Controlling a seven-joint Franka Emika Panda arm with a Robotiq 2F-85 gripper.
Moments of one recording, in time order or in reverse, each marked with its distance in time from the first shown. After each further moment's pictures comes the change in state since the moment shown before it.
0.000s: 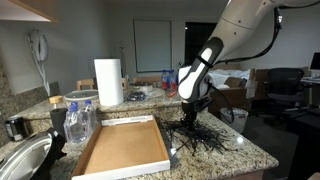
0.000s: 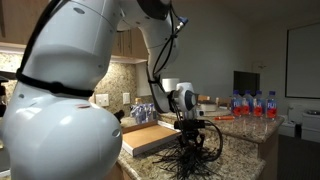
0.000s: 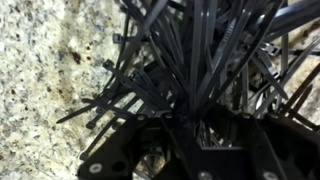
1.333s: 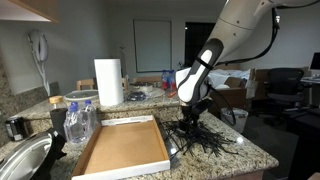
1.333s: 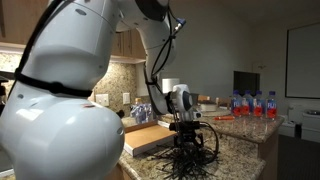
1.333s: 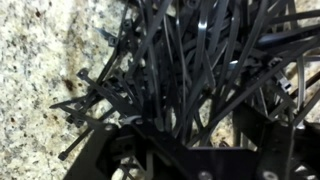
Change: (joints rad) arm 0.059 0.003 -0.034 -0.011 -0.059 -0.053 0.147
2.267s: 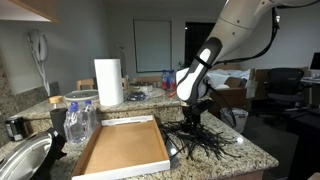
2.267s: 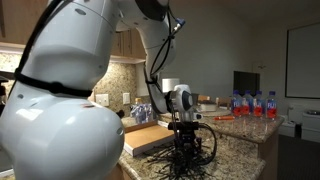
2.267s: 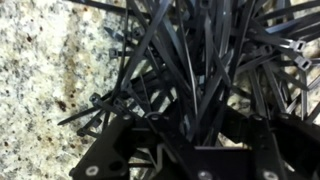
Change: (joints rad) arm -0.004 -0.003 0.007 0.002 0.059 -0.056 0.000
